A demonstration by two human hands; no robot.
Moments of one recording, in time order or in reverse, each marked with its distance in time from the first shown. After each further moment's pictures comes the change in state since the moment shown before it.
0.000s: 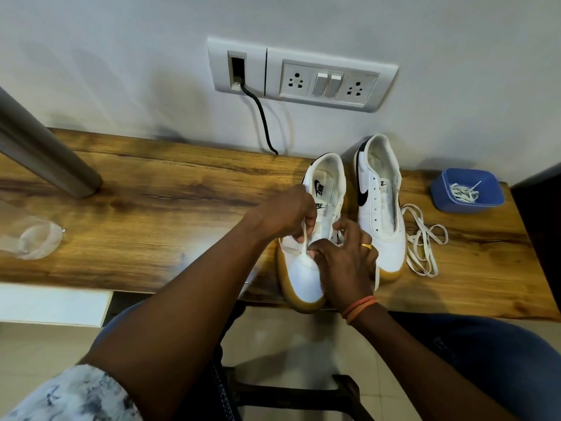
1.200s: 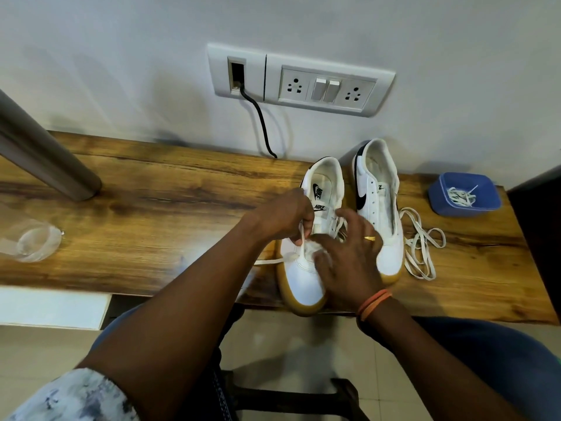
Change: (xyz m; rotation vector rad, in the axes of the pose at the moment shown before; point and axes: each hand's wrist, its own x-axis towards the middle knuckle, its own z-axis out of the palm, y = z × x) left_hand -0.001 0.001 -0.003 -0.018 -0.008 0.009; right_hand 0.011 0.013 -0.020 0.017 -0.023 -0.163
